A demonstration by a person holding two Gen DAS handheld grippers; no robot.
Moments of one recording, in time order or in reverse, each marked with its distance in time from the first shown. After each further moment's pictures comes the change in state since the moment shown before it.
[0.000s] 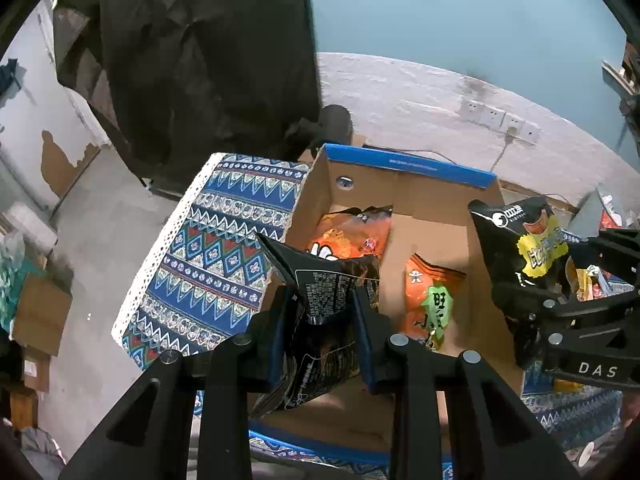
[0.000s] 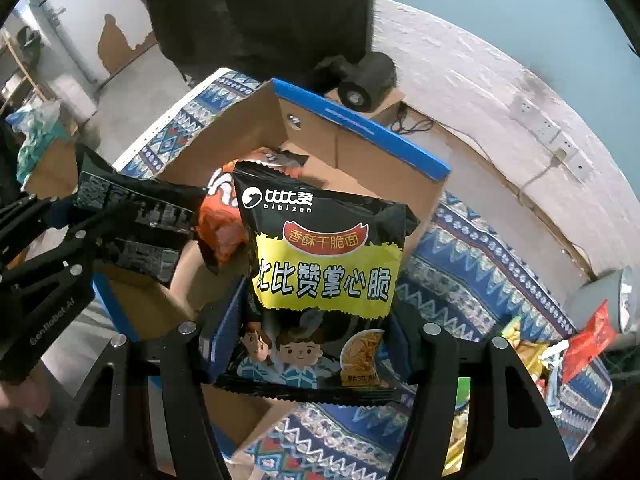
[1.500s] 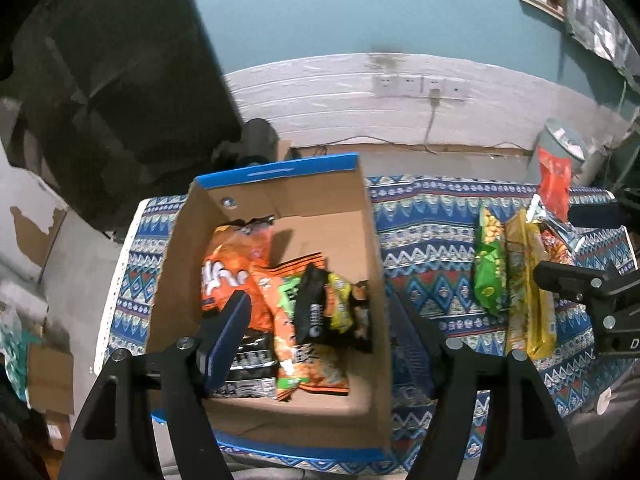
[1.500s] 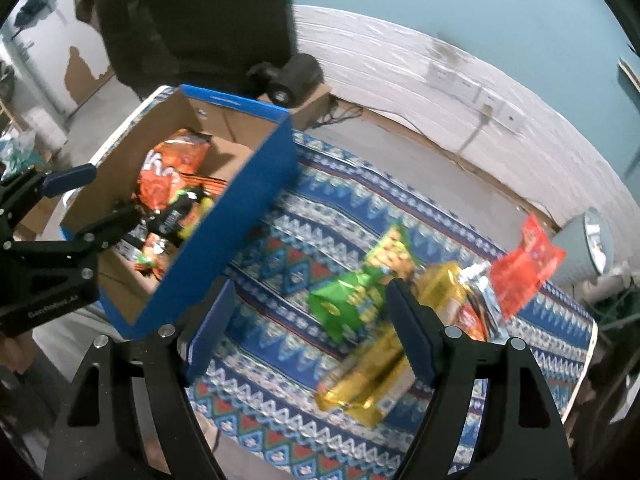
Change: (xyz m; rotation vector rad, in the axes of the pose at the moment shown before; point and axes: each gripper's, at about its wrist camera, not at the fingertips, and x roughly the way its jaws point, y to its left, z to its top) left arm -0.032 -0.136 -0.008 0.254 -0.011 -0.075; right arm -0.080 -0.110 -0.100 0.139 -0.052 -0.103
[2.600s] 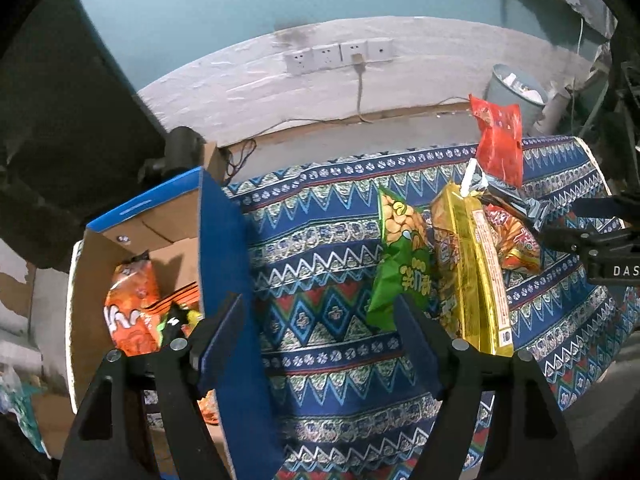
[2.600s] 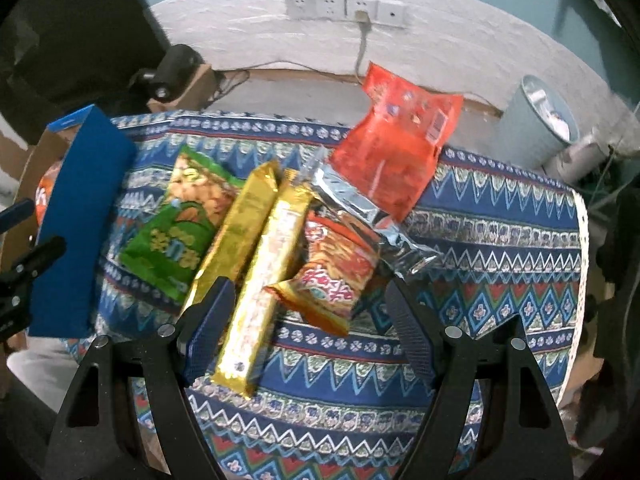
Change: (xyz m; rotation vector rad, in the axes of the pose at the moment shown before) left arm 0.044 -0.125 0.026 0.182 0.084 -0.091; right arm 0.033 -0.168 -0.082 0.353 0.102 -0.089
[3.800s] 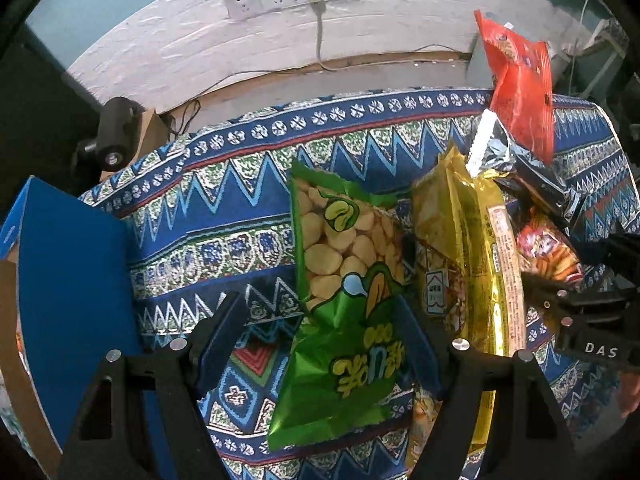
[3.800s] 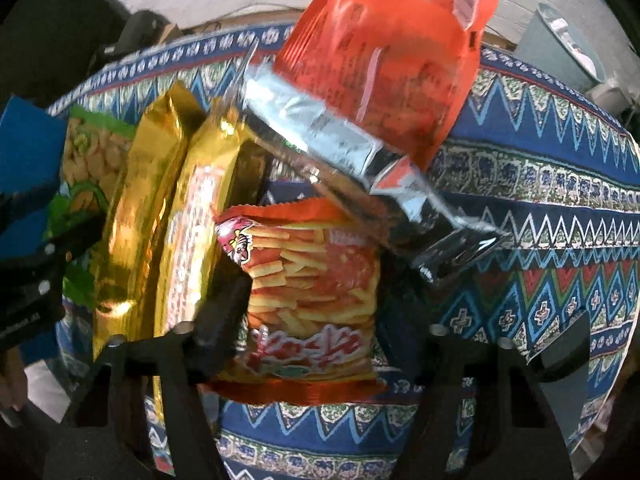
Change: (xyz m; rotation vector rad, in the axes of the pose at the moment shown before) left arm 0.127 -0.054 0.035 0.042 0.178 -0.103; right arm 0.108 -0.026 -0.006 0.079 0.188 0.038
